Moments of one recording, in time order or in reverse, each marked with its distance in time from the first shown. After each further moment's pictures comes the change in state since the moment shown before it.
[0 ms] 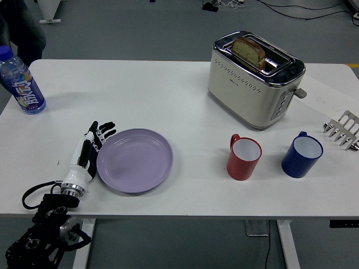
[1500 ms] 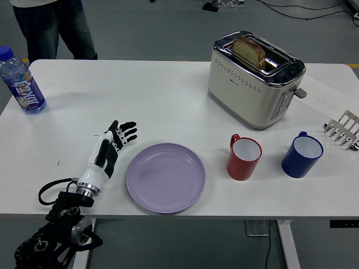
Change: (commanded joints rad) left arm 0.000 0.000 0.050 -0.089 -0.008 0.021 0.006; right arm -0.001 -0.006 0.001 0.000 0.002 -0.003 0.002
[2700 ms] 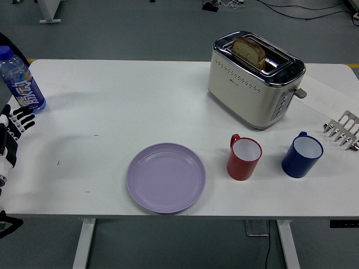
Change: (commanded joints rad) left arm 0.079 0.114 -0.596 -0.085 0.191 -0.129 0.224; right arm 0.000 0.006 0.013 0.000 -0.009 0.000 -0.007
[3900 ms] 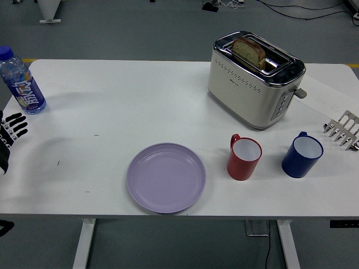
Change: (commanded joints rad) left arm 0.014 0.002 -0.043 0.004 0.010 -0.021 0.066; right arm -0.008 0.001 0.020 0.000 -0.044 0.004 -0.009
